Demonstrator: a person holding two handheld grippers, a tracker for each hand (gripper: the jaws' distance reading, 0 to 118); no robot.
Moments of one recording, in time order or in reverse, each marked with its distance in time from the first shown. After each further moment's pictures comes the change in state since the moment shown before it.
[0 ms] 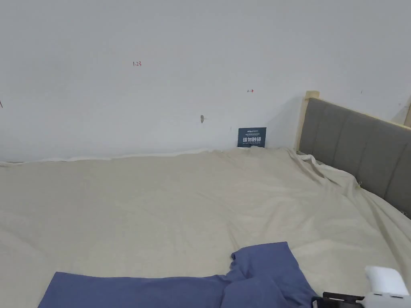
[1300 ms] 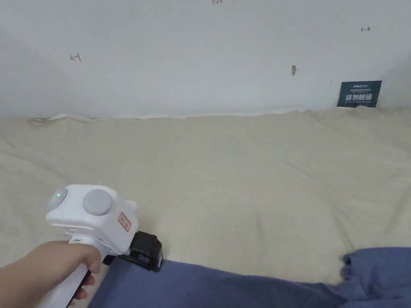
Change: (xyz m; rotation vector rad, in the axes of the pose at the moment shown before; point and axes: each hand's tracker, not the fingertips) left arm 0.017 0.158 -0.290 -0.533 0.006 -0.130; right arm -0.092 -0.002 -0.065 -0.002 0.299 0.118
